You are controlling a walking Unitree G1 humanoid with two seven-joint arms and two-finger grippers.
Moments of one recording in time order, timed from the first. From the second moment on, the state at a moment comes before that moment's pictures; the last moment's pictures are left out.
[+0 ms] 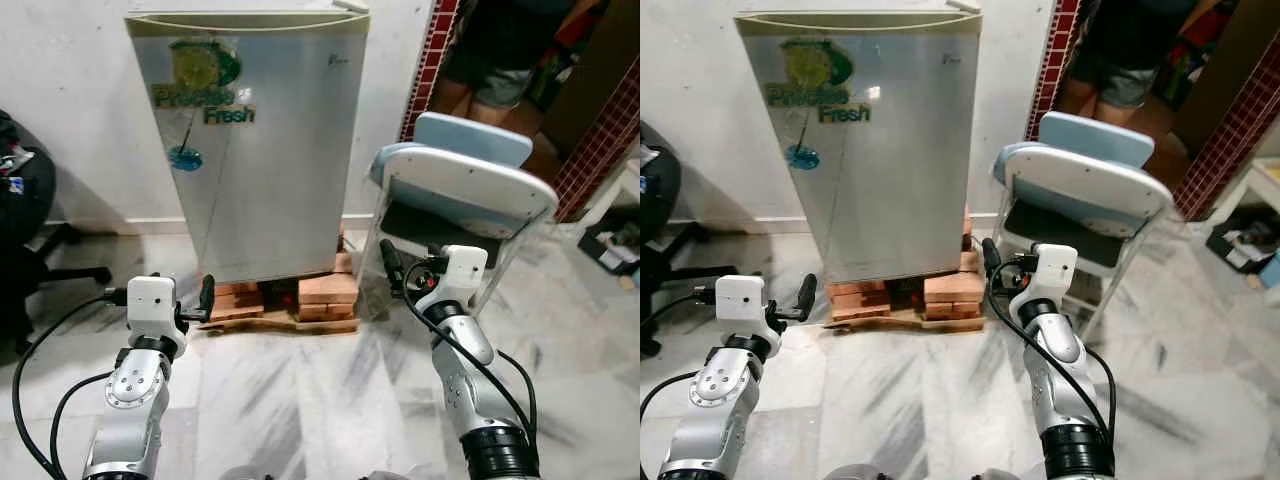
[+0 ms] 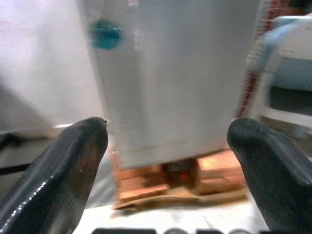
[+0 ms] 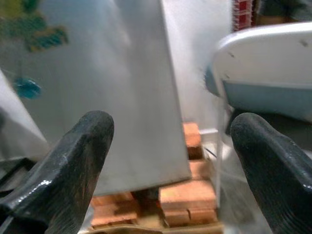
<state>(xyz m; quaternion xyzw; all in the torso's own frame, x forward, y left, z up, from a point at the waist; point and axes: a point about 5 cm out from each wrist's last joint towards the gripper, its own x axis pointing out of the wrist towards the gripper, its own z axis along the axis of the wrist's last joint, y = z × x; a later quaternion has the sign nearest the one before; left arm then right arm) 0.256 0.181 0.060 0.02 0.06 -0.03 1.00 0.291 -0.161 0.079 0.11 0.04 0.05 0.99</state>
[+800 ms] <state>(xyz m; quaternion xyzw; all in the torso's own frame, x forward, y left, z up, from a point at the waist) 0.255 0.186 0.062 0.03 0.05 -0.03 1.00 0.292 -0.157 0.080 0.11 0.04 0.05 0.99</state>
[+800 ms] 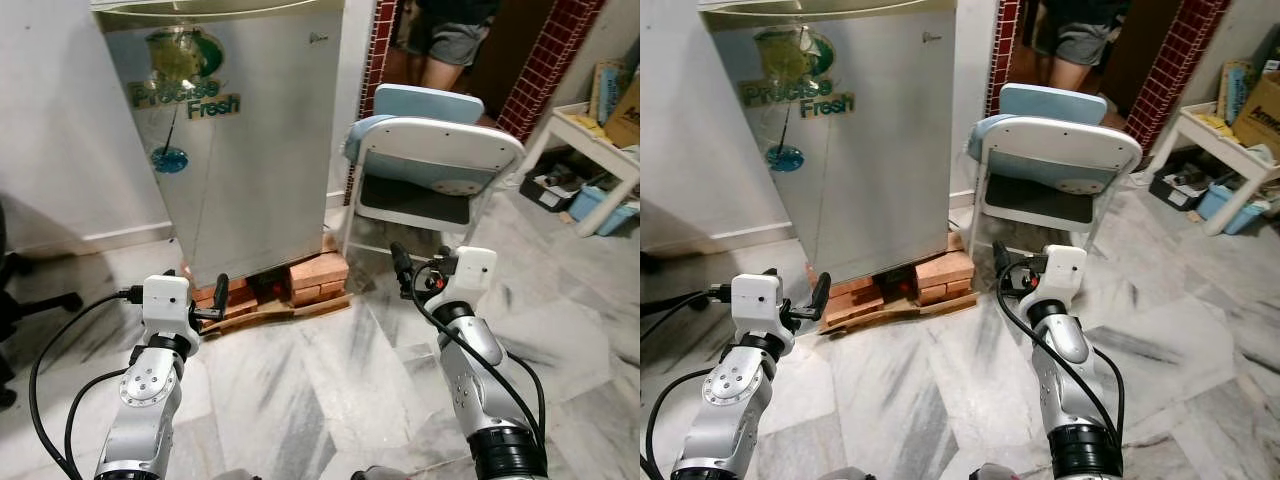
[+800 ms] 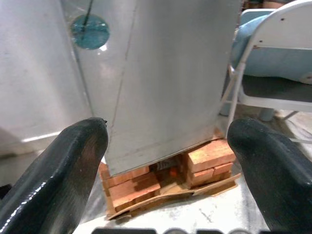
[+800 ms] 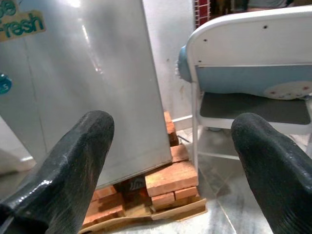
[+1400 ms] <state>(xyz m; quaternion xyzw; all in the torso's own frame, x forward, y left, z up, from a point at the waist) 0.259 0.173 0.067 0.02 0.03 -0.05 1.00 0.291 -0.173 0.077 0.09 0.04 0.03 0.99</state>
